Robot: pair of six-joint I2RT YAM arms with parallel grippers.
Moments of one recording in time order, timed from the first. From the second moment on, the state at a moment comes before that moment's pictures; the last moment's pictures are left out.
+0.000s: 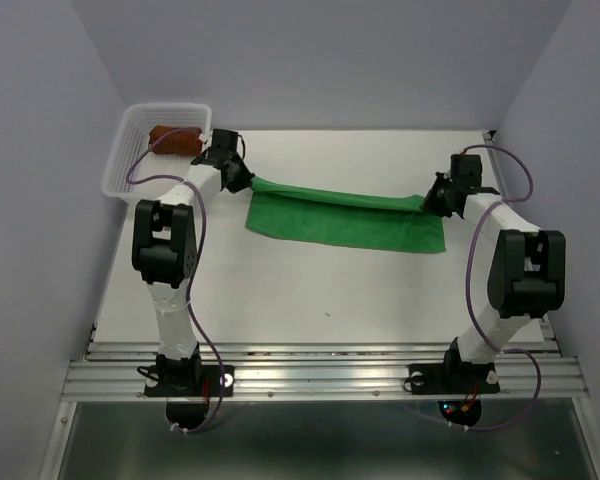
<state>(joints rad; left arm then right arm) -0.19 2.06 1.61 -0.37 -0.02 -0.71 -0.05 1.73 1.18 -0.27 -0.07 0.43</state>
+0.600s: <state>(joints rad) -0.19 1.93 1.35 -0.32 -0.01 -0.71 -0.04 1.59 1.02 -0.29 -0.07 0.45</state>
